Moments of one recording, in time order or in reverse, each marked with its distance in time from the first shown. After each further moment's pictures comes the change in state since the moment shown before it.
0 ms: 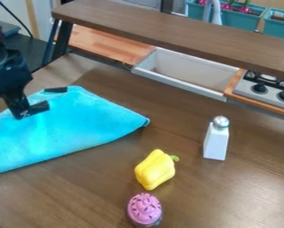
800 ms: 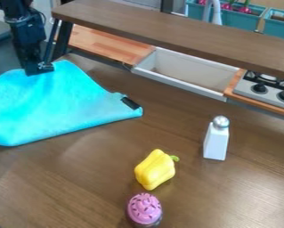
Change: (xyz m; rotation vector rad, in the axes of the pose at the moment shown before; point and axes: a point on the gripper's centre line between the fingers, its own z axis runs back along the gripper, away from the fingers) arm 0.050 0.096 -0.010 0.040 0.128 0.134
